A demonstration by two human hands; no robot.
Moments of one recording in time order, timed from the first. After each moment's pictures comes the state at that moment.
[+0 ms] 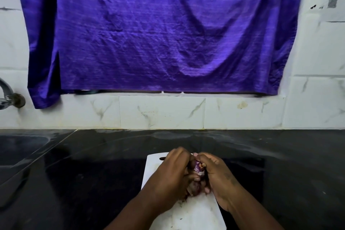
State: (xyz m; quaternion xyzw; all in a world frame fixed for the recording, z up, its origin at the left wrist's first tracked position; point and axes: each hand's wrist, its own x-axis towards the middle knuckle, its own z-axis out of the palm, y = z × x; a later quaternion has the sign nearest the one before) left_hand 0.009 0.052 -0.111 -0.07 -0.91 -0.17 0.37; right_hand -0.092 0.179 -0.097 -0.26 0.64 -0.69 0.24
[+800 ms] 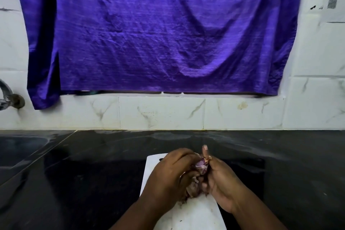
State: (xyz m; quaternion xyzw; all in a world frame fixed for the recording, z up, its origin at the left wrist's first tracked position) left_hand 0.009 0.054 -0.112 -0.07 -0.89 -0.15 0.43; right_hand -0.095 0.184 -0.094 -0.22 0.53 -0.74 0.36
